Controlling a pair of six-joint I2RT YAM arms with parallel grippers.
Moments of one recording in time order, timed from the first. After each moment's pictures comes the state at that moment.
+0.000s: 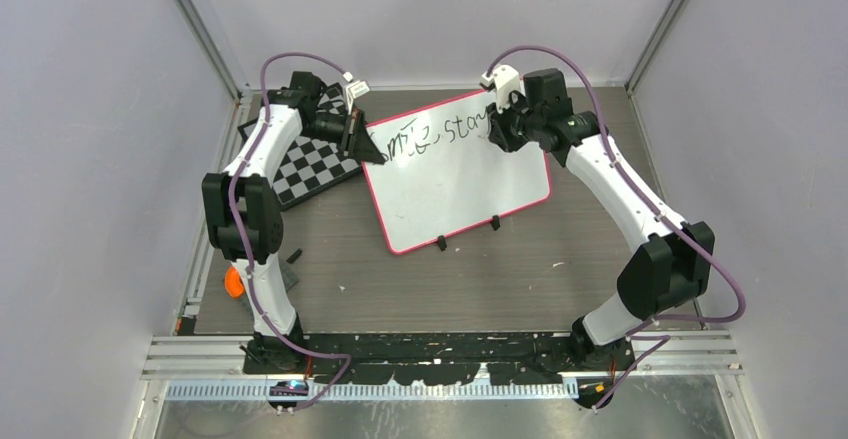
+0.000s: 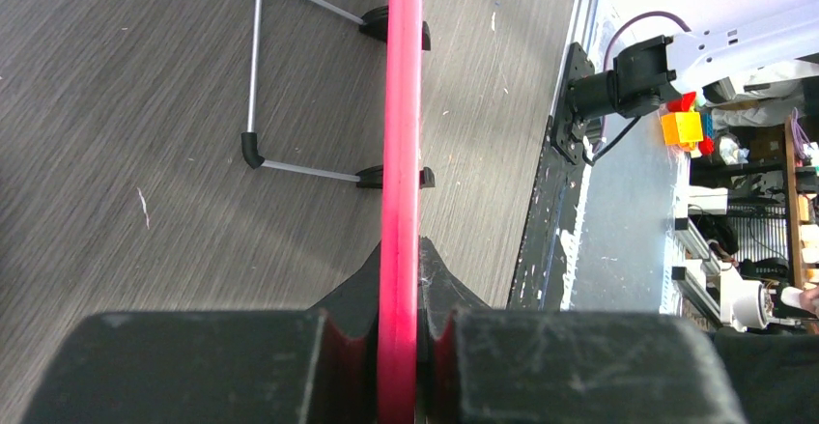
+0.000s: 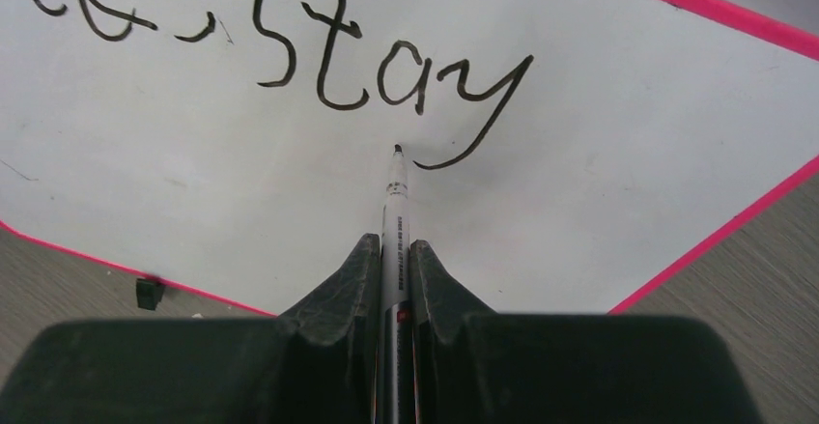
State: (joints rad) left arm -0.11 1.94 1.75 -1.03 1.14 0.42; right arm 0.35 1.56 1.47 -0.56 -0.21 -0.29
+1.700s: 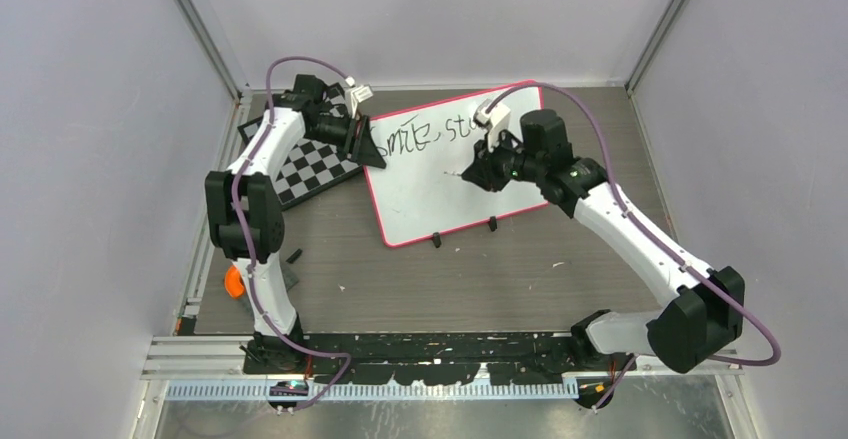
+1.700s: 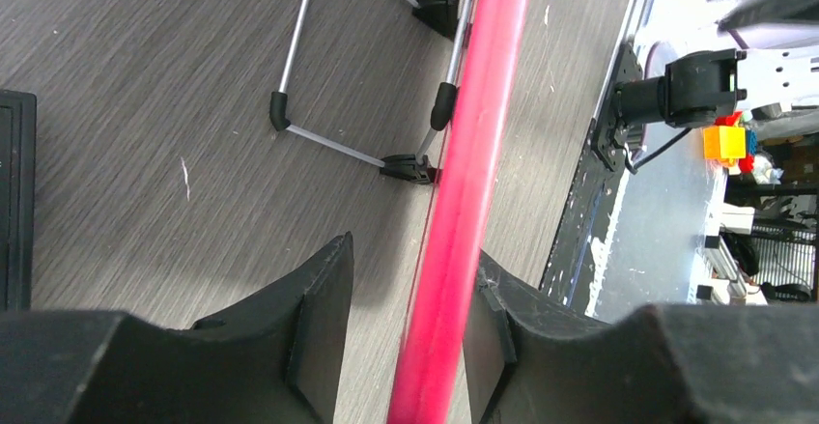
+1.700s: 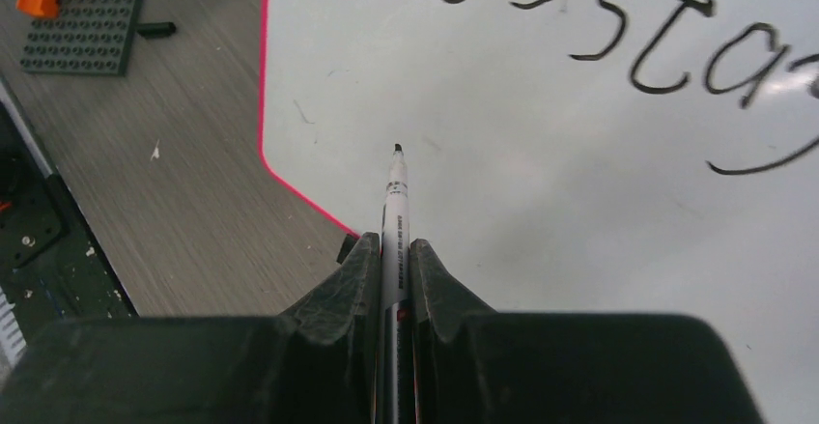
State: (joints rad) left arm -0.12 1.95 1.72 -0.96 1.05 0.37; right arm 0.45 1.30 1.18 -0.40 -0.43 -0.08
